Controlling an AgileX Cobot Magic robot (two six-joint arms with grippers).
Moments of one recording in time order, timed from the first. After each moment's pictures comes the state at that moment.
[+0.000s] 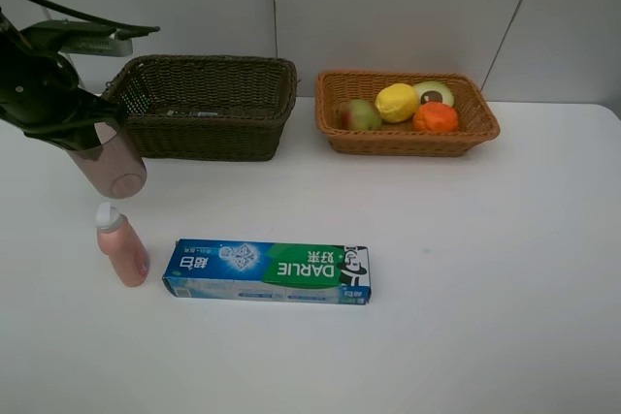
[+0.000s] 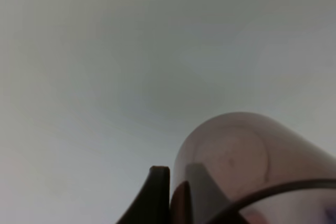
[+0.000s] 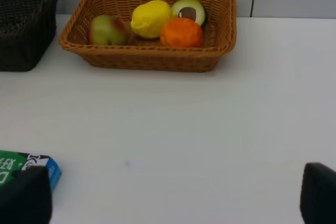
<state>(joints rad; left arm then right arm) -0.10 1.65 -1.03 -0.12 0.74 0.06 -0.01 0.00 -0.52 0.14 1.04 -0.14</state>
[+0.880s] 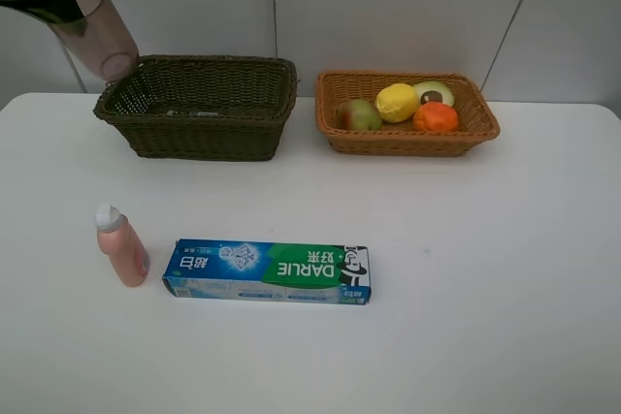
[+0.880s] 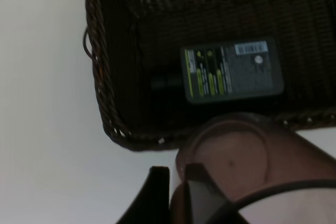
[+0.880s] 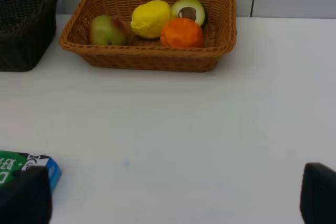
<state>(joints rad) -0.10 1.66 -1.41 -0.06 0.83 0.06 -0.01 0.00 -0.52 0.14 1.04 -0.14</state>
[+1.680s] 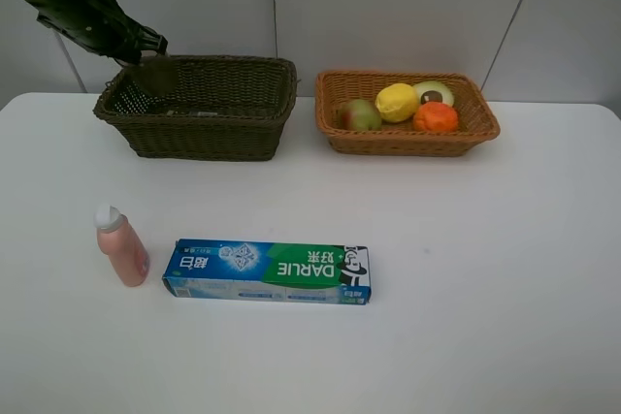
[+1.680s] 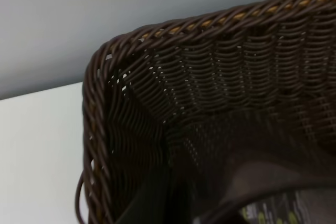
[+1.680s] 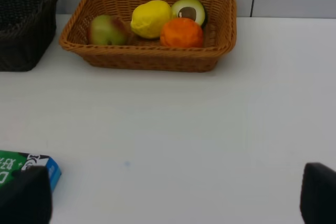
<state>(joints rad) -0.10 2.02 -1.46 0.01 0.39 0.06 -0.01 0.00 -0.52 0.14 1.04 -0.14</state>
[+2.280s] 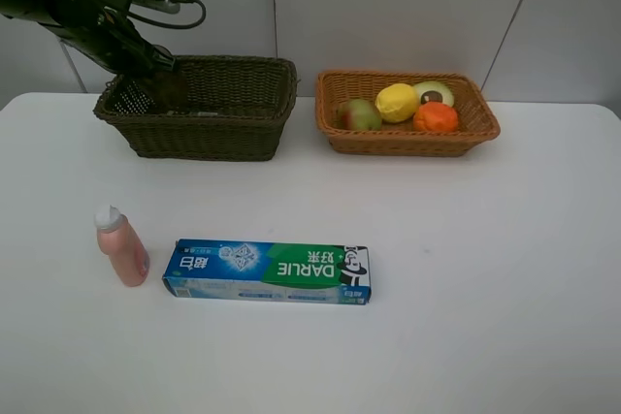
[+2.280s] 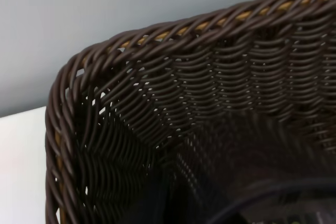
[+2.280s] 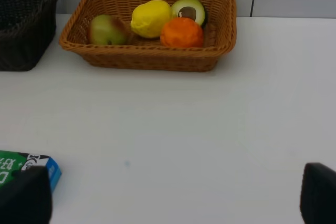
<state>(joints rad) -0.10 2.11 -1.46 0.01 0.26 0.09 -0.01 0.00 -0.52 0.14 1.04 -0.14</state>
